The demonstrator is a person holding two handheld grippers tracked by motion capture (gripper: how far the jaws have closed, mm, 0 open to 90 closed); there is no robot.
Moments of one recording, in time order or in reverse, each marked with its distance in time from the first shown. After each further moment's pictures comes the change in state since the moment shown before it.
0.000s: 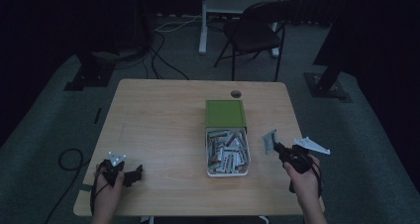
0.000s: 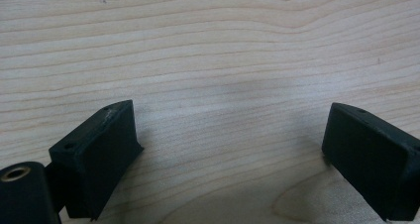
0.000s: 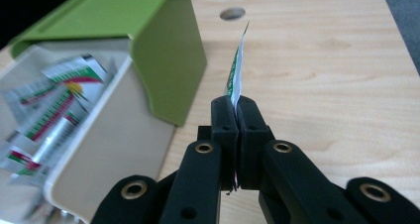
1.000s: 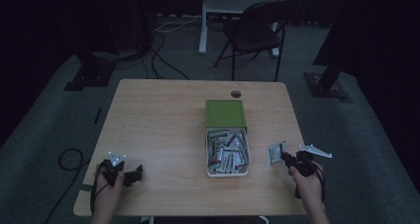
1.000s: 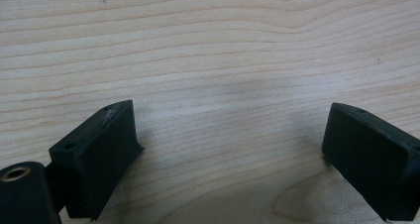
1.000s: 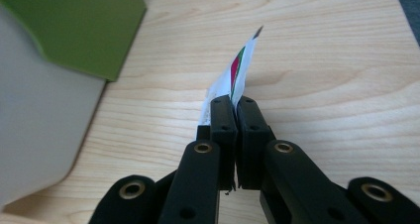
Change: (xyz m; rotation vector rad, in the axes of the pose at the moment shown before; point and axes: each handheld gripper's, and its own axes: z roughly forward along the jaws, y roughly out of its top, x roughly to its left) left arm 0.000 0.000 0.000 0.000 0.000 0.000; right arm -0.047 -0.037 0.022 0.125 -0.071 0.107
